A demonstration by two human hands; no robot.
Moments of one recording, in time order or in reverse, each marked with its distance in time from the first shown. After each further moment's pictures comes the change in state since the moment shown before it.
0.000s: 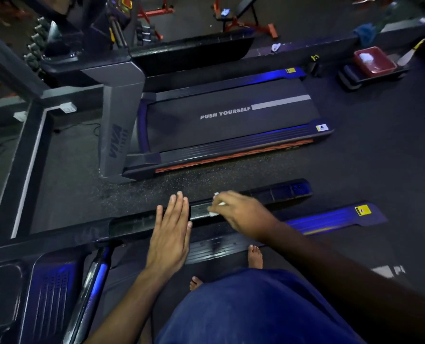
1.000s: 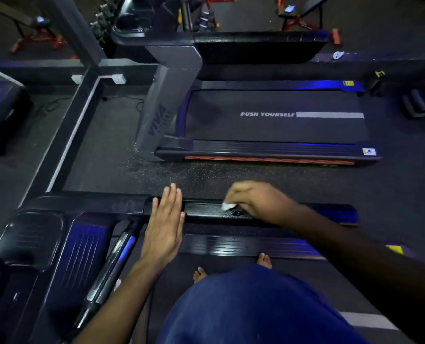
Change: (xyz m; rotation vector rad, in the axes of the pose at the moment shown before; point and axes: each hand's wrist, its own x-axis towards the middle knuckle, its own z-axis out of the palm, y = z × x) left_hand -0.032 -0.062 -0.010 -0.076 0.096 -0.265; right_hand 0.078 0.014 -0.009 0.159 -0.291 -0.185
